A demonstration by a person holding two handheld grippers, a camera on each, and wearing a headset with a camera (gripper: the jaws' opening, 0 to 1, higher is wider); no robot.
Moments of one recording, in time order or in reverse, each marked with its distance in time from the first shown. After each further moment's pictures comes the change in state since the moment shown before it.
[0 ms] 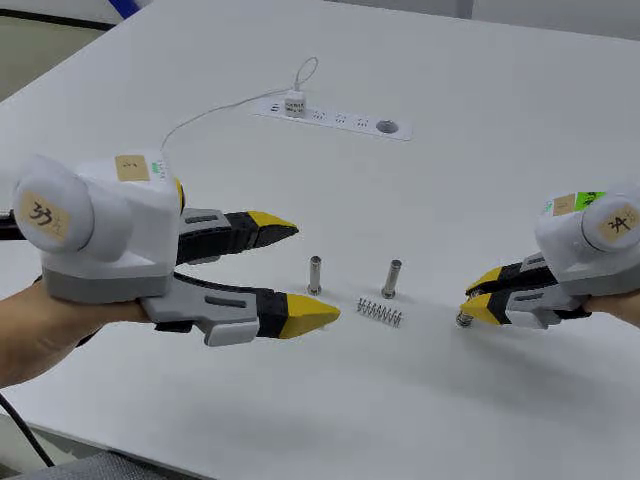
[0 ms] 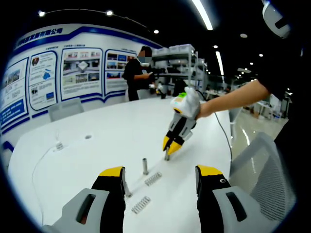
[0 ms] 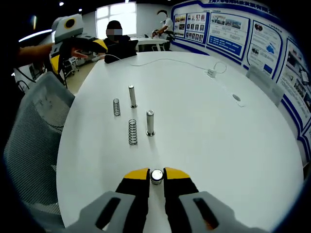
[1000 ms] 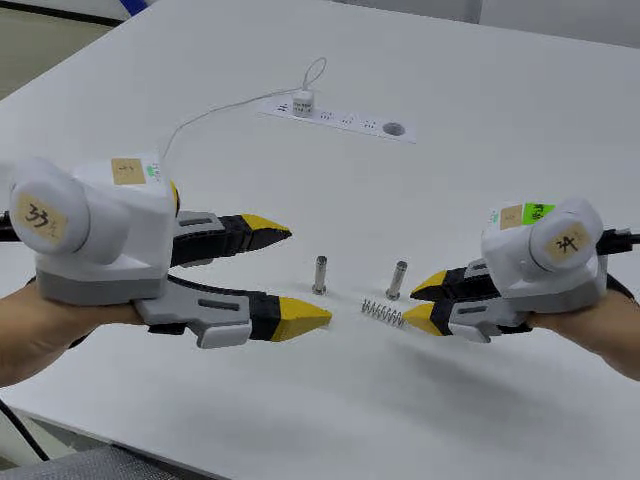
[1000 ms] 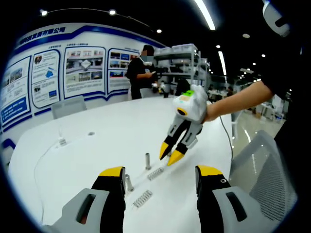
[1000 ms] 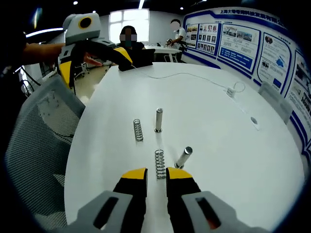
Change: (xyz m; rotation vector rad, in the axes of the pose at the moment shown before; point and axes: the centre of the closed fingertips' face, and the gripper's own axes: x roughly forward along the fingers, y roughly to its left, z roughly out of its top) left arm -0.012 0.005 -0.011 -0.013 0.008 0.024; right arm 0.039 0.048 0.046 -0.069 -0.073 0.052
